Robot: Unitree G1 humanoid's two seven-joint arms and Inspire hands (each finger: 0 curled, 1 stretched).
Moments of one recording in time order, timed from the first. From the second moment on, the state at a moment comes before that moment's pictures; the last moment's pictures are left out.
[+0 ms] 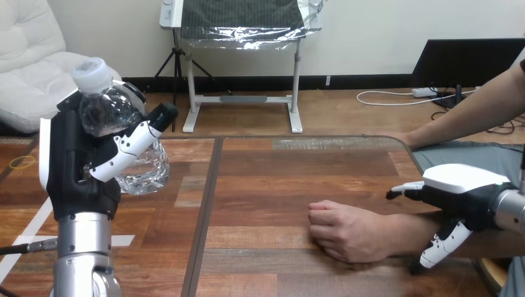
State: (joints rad) left arm -0.01 0.06 0.17 -0.12 -0.19 -0.28 -0.04; right arm -0.37 -0.86 0.24 0.48 -0.65 -0.39 0.51
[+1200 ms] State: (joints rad) left arm -0.01 0.06 0.19 -0.12 -0.23 -0.28 -0.06; right arm -0.40 -0.83 0.32 0.53 -0.70 -0.30 0.42
